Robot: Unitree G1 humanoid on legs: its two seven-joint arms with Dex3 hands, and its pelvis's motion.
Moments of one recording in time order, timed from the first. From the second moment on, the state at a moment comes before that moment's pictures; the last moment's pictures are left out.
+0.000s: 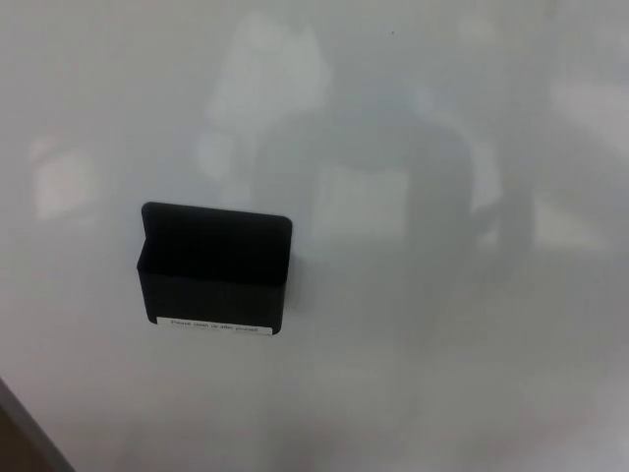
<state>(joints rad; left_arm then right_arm) 0.13 0.24 0.23 0.92 -0.10 -0.08 -0.30 0.08 -0.19 0.07 1.03 -0.21 -0.33 -0.07</state>
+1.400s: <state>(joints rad) 0.06 0.50 0.10 -0.42 0.14 -0.26 -0.38 0.01 -0.16 0.06 1.18 -0.21 -0.72 -0.14</state>
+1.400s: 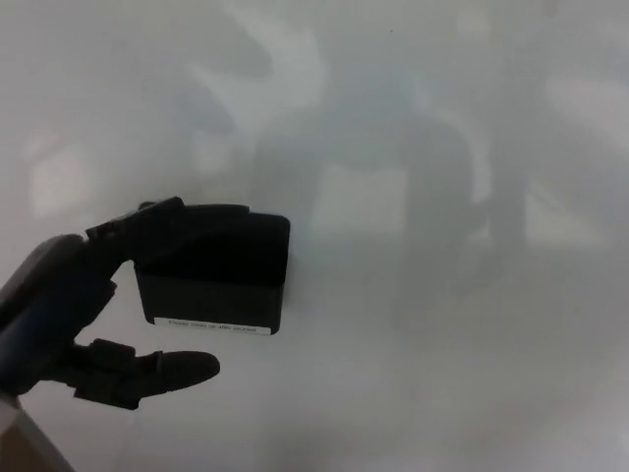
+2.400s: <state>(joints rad) -0.30 0.73 -0.17 -0.40 0.58 -0.11 -0.54 -0.03 -0.17 0.06 1.23 -0.21 -0.82 -0.18</state>
